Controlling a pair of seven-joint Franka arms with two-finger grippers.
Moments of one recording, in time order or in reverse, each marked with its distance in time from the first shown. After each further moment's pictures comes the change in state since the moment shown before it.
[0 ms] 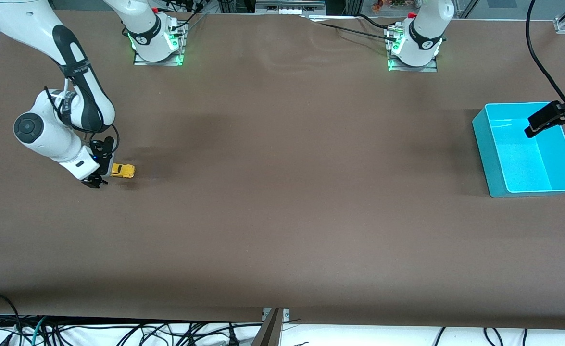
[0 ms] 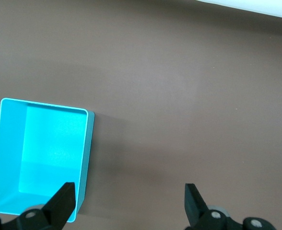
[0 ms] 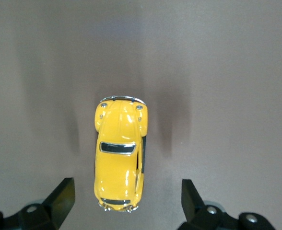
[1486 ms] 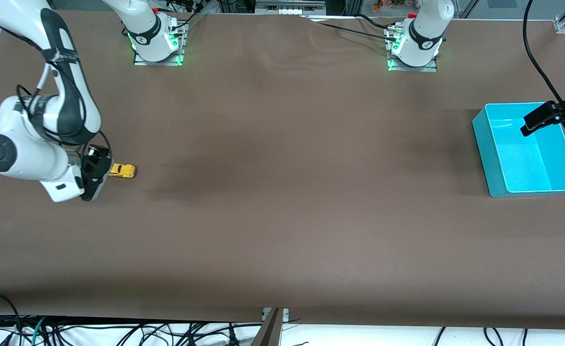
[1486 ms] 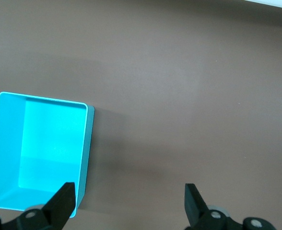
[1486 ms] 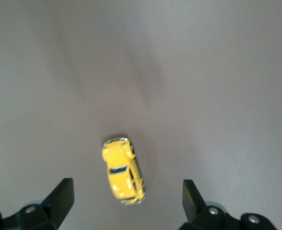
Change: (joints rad) left arm 0.000 -0.013 0.000 -0.034 0.000 -0.001 0.000; right arm 0.076 0.015 0.032 0.351 0.000 -0.467 0.398
